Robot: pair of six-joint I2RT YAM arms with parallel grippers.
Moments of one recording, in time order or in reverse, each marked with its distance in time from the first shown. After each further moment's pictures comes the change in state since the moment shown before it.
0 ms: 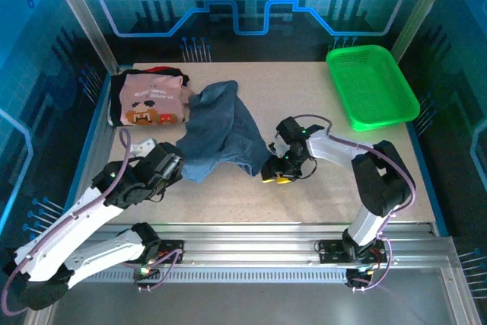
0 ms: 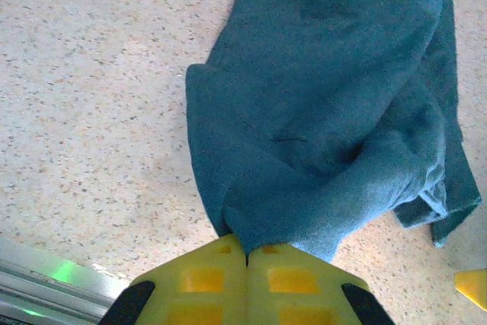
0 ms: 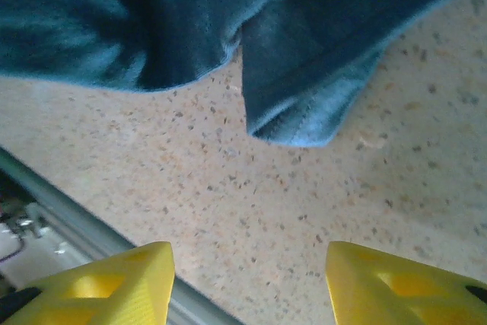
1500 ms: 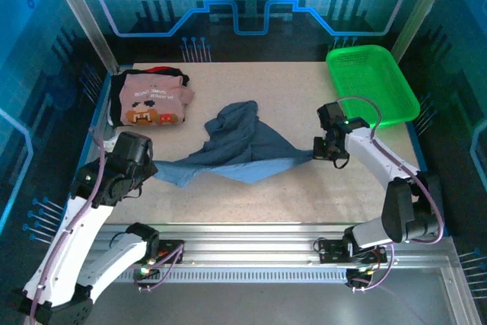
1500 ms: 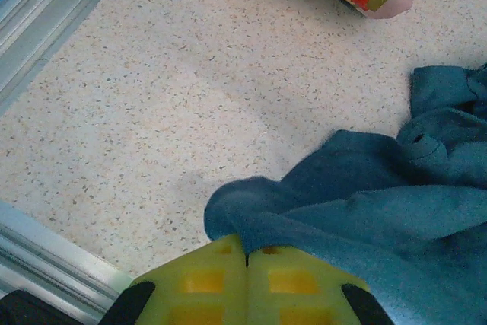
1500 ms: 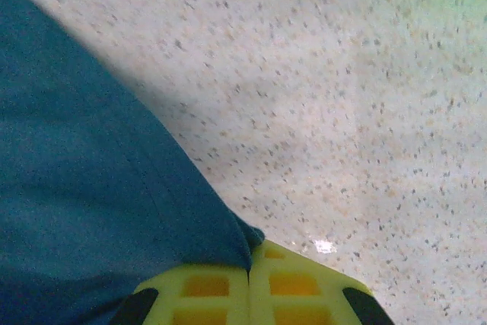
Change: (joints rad) left arm 0.414 -0.068 0.039 -0.028 0.075 0.310; right arm -0.298 -0.266 -0.031 -0.147 0.590 -0.049
